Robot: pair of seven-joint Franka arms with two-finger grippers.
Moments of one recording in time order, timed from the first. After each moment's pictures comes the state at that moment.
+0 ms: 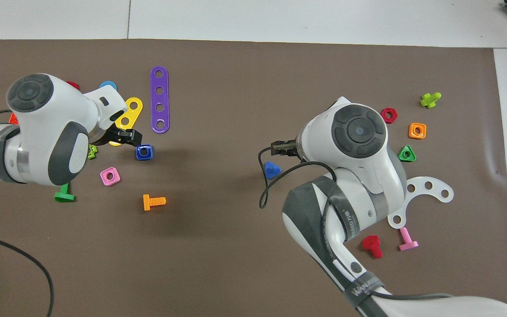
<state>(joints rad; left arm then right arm) -0.08 0.24 -0.09 -1.89 0.02 2.13 -0.02 0.45 0.23 0.02 -1.82 -0.01 2.17 0.46</state>
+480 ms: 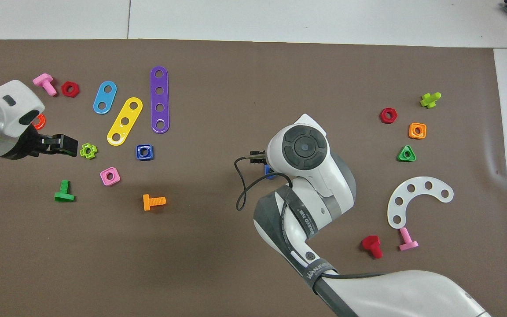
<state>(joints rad) 0.04 -0.03 -0.08 -1.89 0.02 1.86 -0.01 0.52 0.36 0.02 -1.83 -0.04 2.30 0.54</state>
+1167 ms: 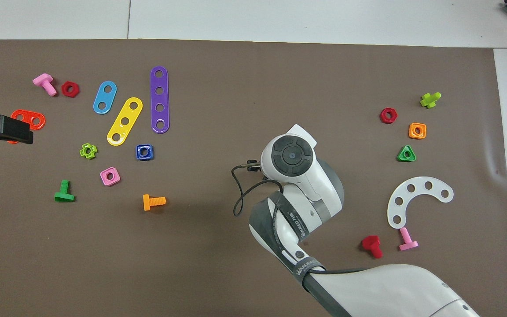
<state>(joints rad) 0.04 -0.01 -0.10 -1.56 0.02 1.59 -0.01 0.54 0.40 0.02 -1.86 -0.05 2.33 0.57</state>
